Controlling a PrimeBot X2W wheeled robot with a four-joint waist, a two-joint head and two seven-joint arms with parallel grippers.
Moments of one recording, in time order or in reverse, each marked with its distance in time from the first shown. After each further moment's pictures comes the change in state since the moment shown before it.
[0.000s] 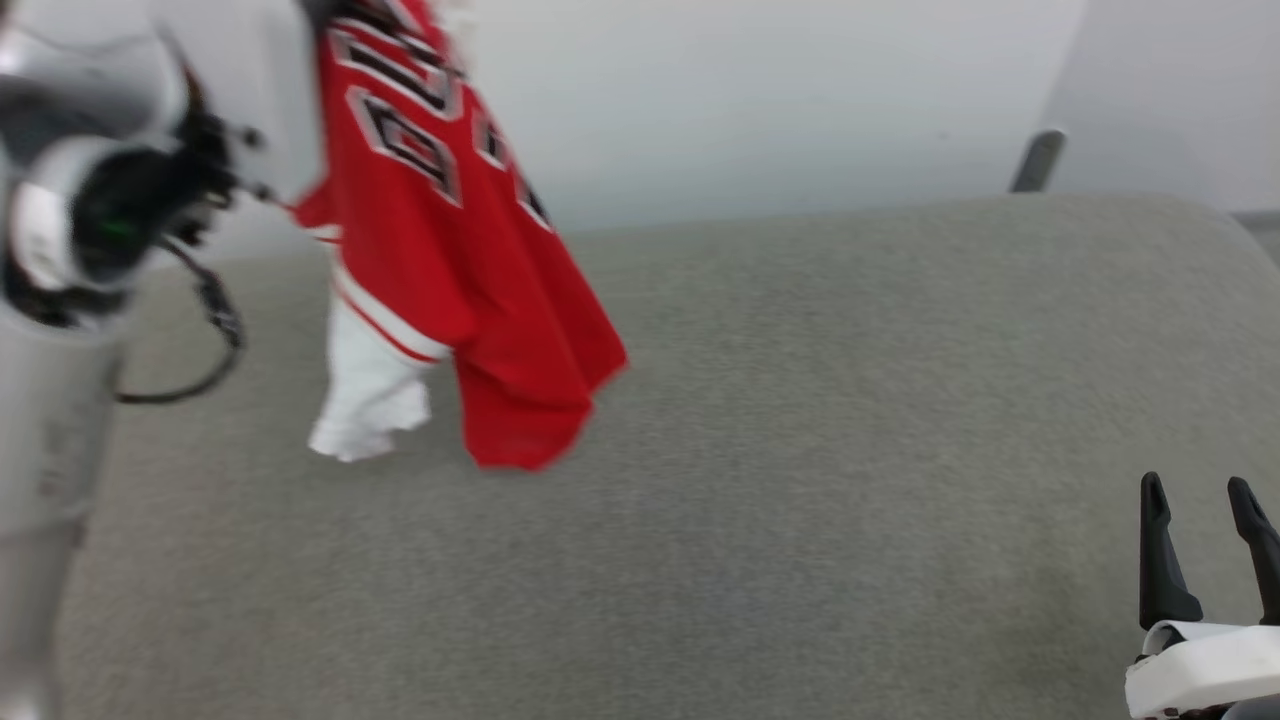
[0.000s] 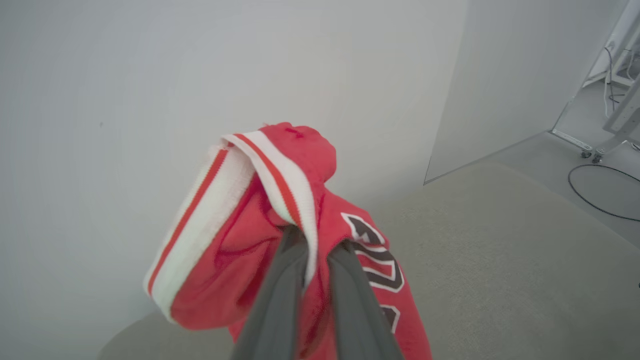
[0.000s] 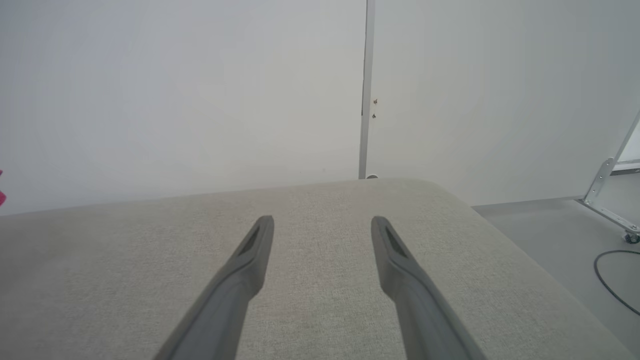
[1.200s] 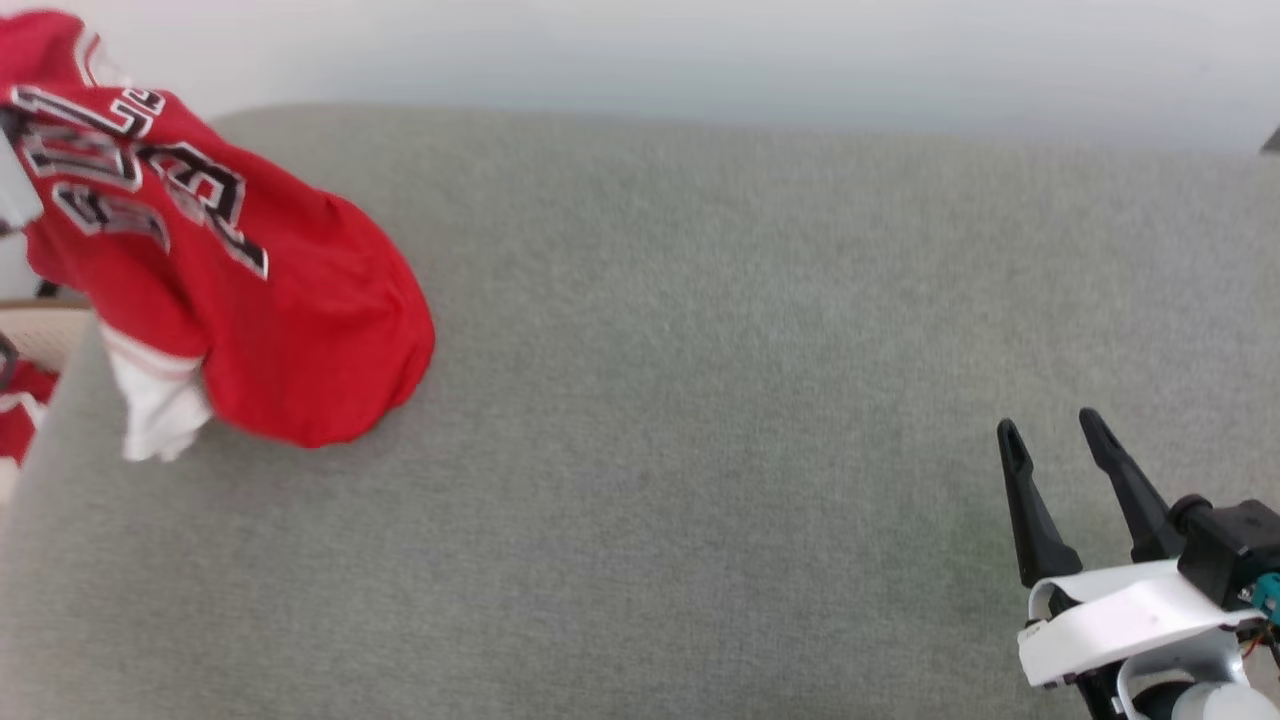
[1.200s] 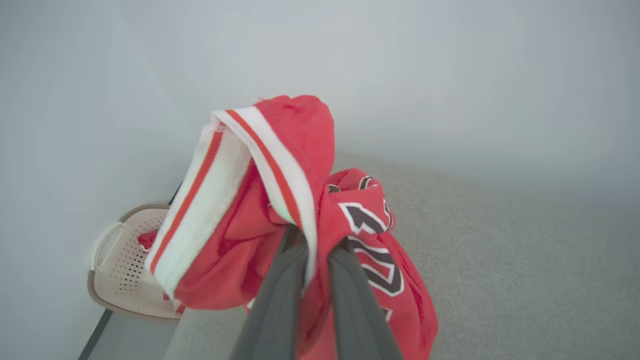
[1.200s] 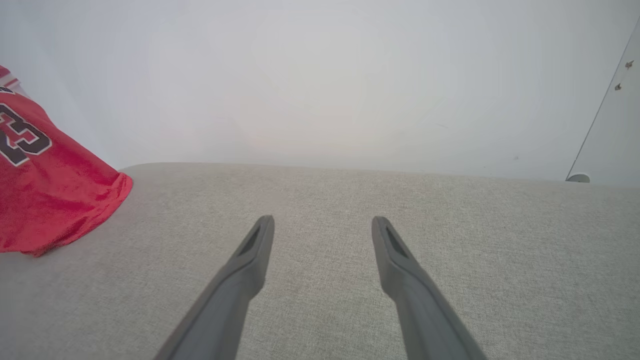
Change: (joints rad) left arm -0.060 0.083 0.124 0.851 0.067 -0.179 -0.393; right arm -0.074 -0.023 0.229 -0.065 0.067 0.000 0.046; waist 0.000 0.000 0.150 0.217
